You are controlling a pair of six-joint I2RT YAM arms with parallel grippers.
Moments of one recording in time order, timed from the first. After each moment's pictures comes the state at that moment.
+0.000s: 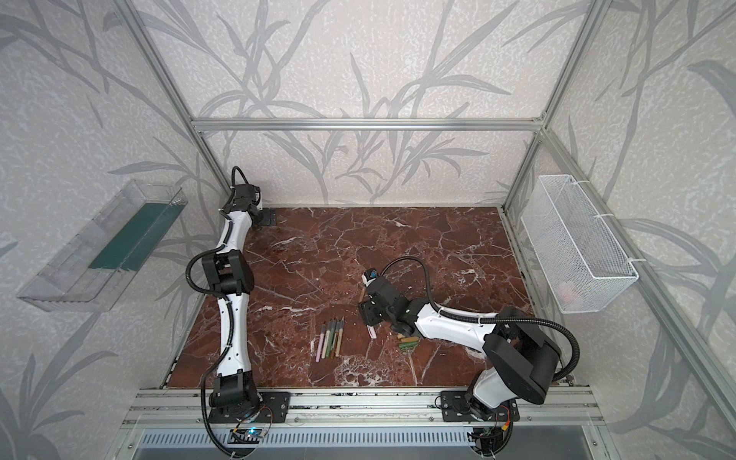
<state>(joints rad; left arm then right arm) 0.22 2.80 2.68 -0.77 -0.07 0.09 0.90 1.50 0.79 -0.07 0.10 0.41</state>
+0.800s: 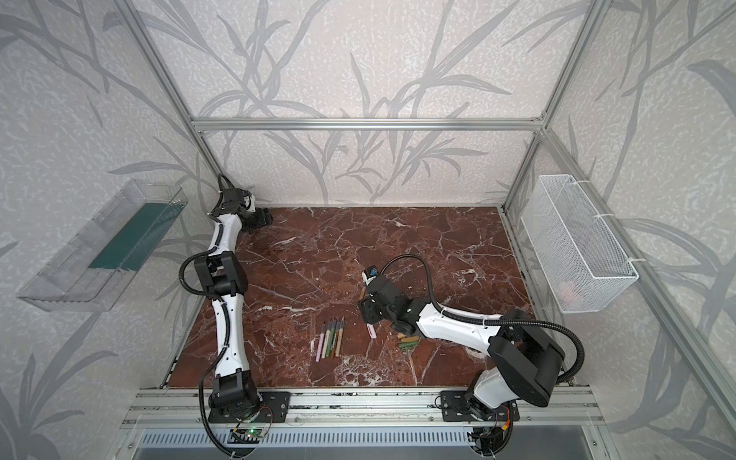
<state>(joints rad) 0.27 2.81 2.69 -0.79 0.23 -0.08 0.90 1.48 0.80 -0.08 0.11 0.40</state>
